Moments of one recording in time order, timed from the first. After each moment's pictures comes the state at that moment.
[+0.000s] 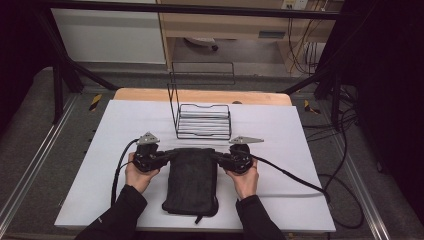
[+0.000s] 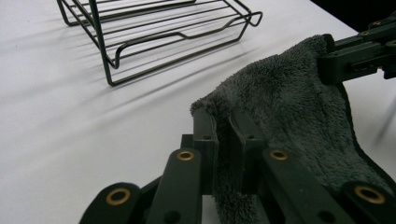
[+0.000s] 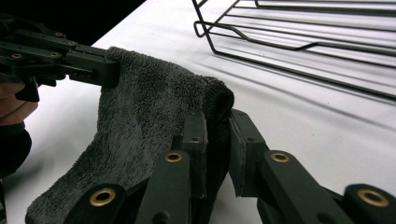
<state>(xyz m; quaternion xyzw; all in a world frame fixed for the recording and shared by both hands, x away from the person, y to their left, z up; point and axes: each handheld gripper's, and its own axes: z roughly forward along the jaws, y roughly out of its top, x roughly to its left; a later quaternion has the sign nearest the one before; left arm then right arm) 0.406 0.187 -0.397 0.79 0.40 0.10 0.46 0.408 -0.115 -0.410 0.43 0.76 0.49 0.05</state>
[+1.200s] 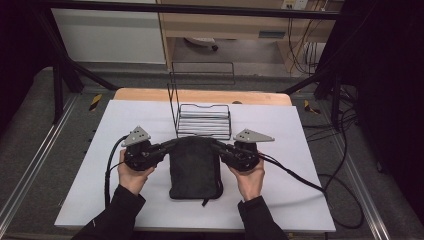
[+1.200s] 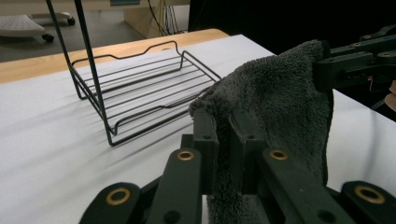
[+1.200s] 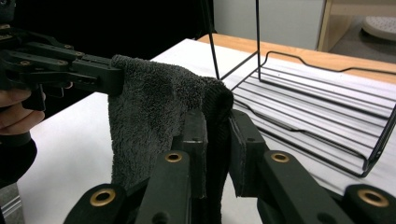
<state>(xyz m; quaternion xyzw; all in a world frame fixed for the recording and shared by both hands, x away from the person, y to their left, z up) 0.378 0.188 -0.347 0.75 0.37 0.15 0.53 0.380 -0.116 -0.349 0.37 0.74 0.54 0.13</state>
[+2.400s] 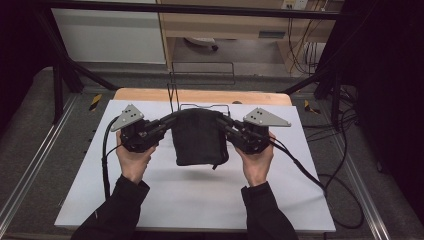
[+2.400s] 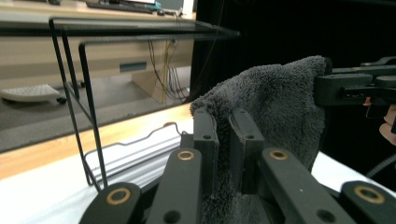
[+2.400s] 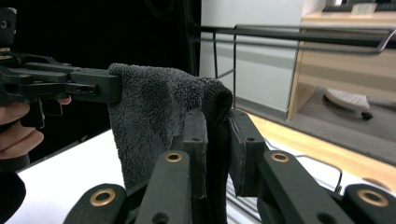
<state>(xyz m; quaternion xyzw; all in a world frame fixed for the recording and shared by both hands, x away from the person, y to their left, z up) 0.386 0.179 -0.284 0.69 0.34 0.20 0.61 0.381 -0.123 -0.278 0.33 0.70 0.59 0.23</state>
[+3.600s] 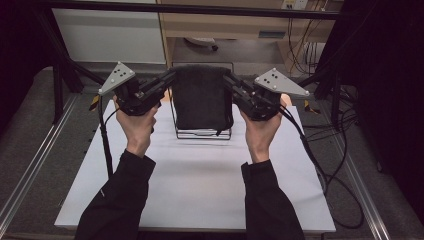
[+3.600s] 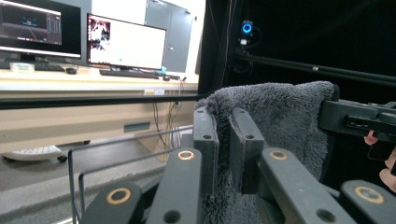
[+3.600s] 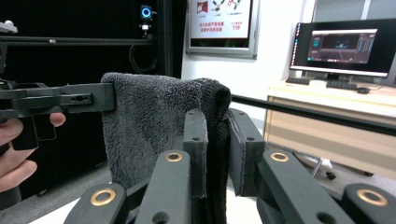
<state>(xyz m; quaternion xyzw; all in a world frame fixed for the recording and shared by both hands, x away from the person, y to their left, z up) 0.418 0.170 -0.206 0.61 0.32 0.25 0.68 0.403 -0.127 -0.199 0.30 0.64 0.64 0.32</state>
